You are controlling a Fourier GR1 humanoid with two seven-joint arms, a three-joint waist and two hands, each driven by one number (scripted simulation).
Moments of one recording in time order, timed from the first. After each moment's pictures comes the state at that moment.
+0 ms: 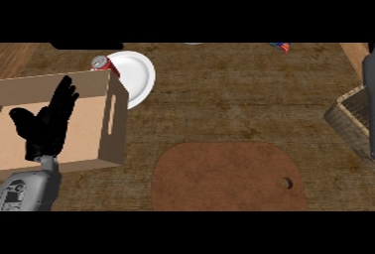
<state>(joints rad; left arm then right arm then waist) -0.21 0.23 0.11 -1.46 0.00 0.10 0.16 -0.94 -0.39 -0.26 -1.17 0.95 -0.26 0.95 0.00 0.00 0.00</state>
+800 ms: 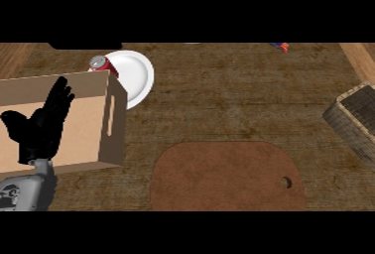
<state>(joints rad) -0.19 0.23 0.12 -1.51 -0.01 0.08 0.18 -0.73 -0.59 -0.22 -1.17 0.91 -0.12 0.72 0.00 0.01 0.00</state>
